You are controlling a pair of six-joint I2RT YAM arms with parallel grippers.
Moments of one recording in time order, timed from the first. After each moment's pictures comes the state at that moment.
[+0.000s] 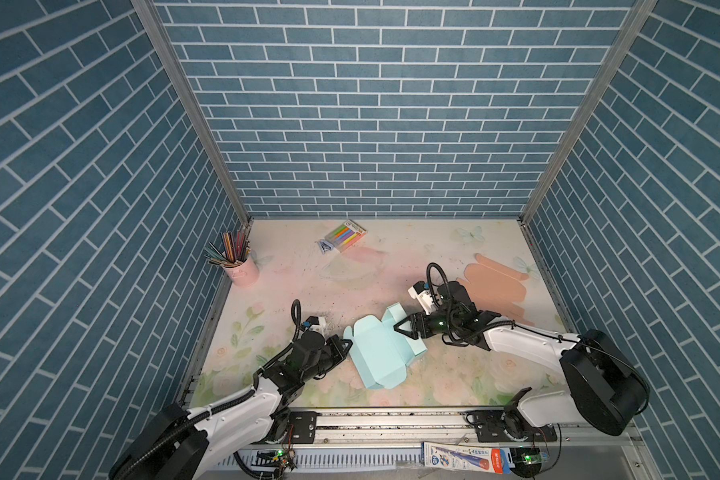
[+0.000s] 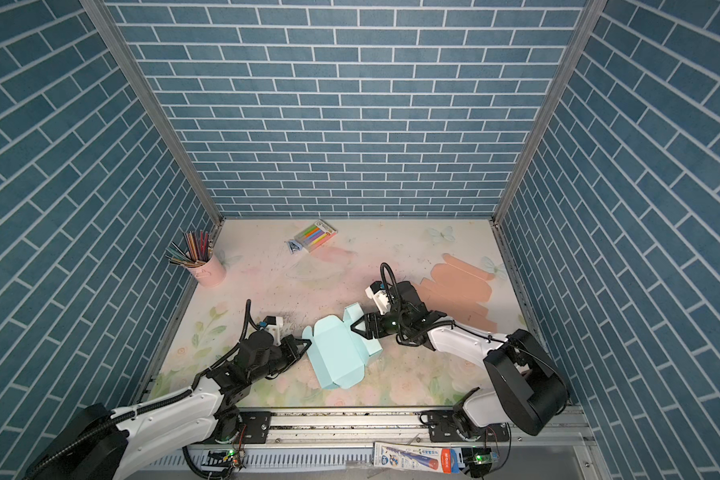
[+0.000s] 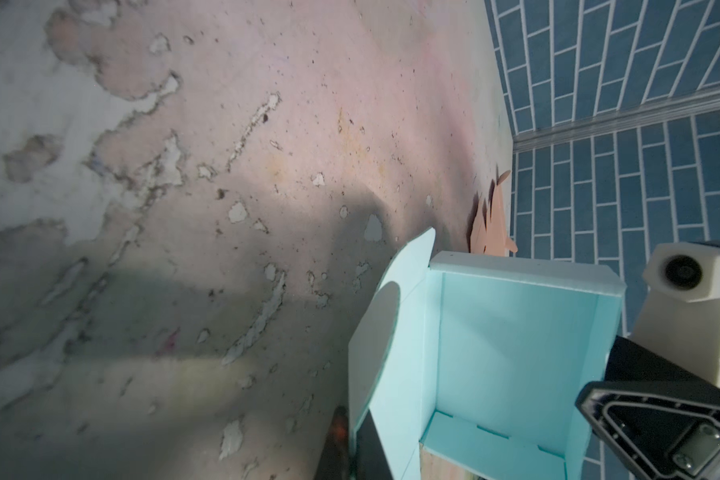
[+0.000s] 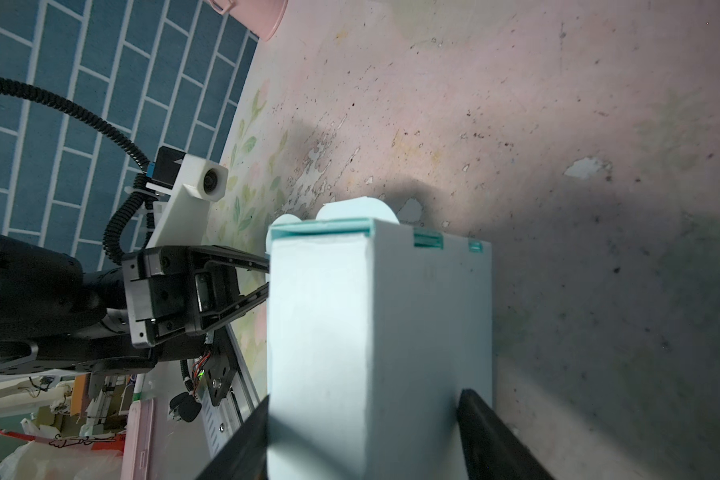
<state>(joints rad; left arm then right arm) -0.67 0.89 0.05 0.30 0.11 -1.22 0.68 1.39 0.62 0.05 -0.60 0.49</state>
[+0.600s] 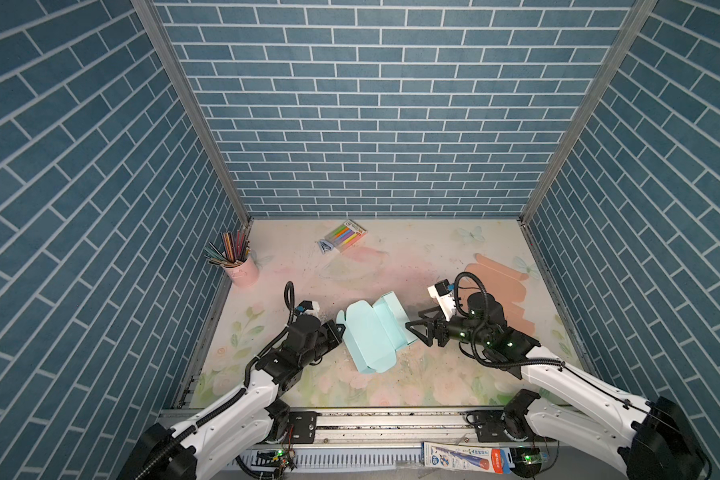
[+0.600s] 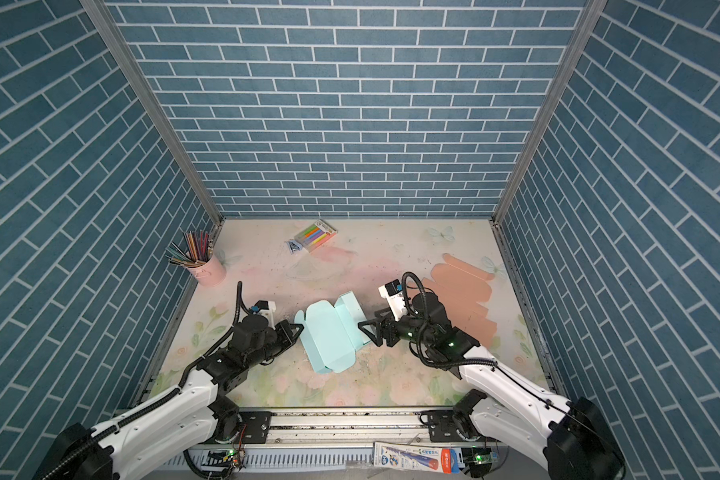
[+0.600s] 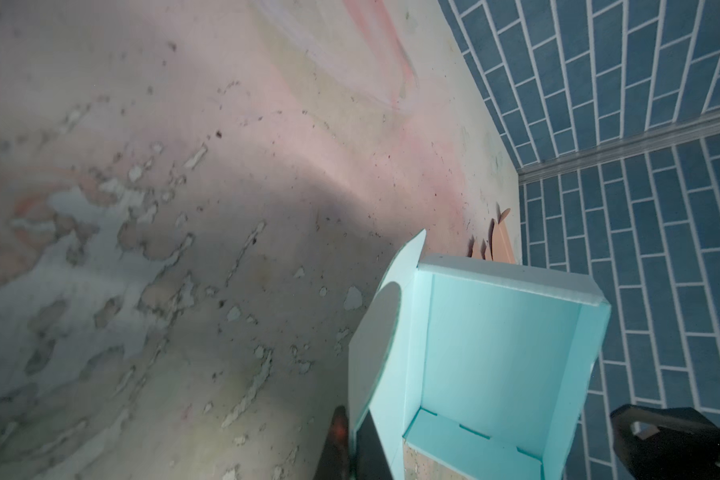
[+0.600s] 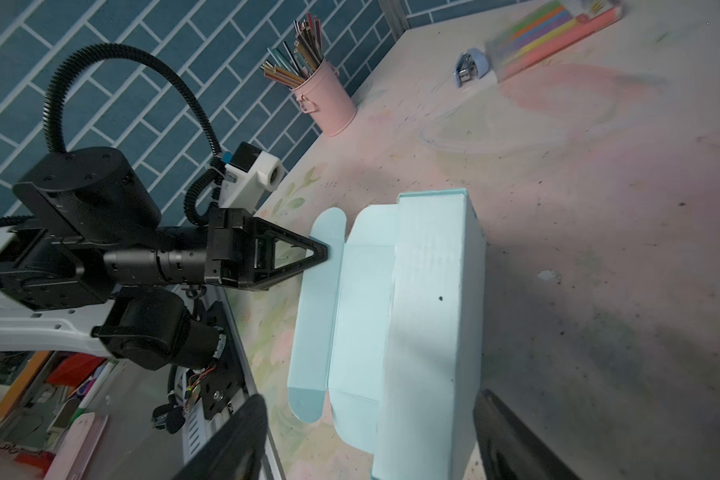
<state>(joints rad) -0.54 0.87 0.30 -0.02 0.11 -0.98 0.69 0.94 0.50 0.03 -0.45 0.39</state>
